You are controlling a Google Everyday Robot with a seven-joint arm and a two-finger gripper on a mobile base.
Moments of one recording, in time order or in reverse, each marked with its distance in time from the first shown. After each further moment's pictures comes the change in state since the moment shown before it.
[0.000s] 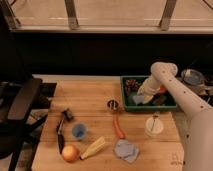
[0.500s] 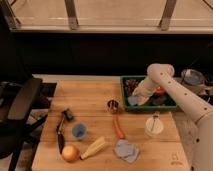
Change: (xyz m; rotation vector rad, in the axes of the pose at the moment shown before) arm -0.036 0.005 -0.001 0.011 -0.057 -0.039
